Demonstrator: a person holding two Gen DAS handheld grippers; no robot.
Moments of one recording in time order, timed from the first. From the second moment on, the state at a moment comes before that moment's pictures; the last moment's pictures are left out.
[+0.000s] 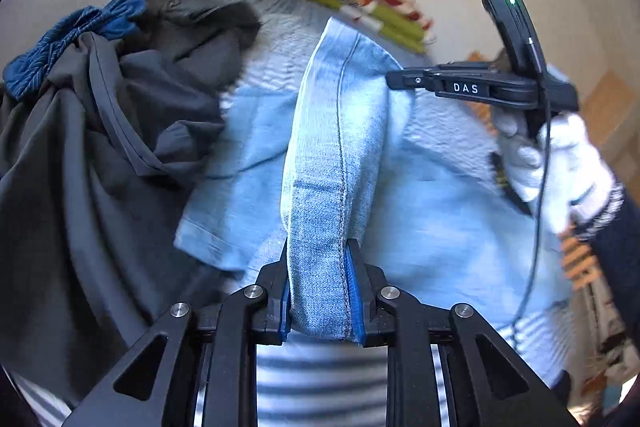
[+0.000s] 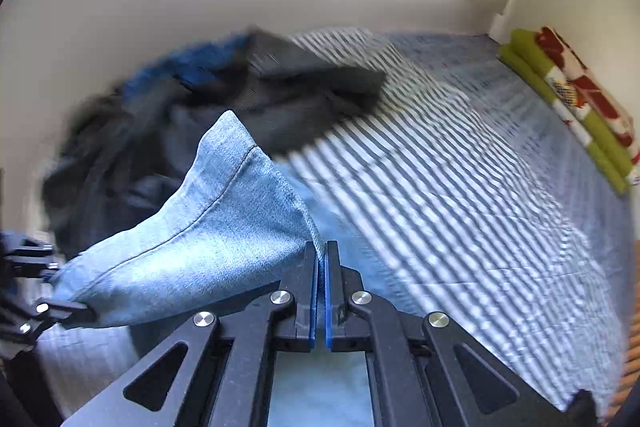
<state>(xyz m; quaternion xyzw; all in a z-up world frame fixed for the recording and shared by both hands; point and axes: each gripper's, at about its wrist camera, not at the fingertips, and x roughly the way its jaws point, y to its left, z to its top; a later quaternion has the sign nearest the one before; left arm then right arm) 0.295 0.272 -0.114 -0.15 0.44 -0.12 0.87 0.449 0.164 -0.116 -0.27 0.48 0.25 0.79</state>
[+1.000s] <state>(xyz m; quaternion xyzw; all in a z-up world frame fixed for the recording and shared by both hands) 0.316 0.294 -0.173 -0.24 0.52 -0.05 0.82 0.454 0.197 -0.192 -0.33 0.50 0.29 0.74</state>
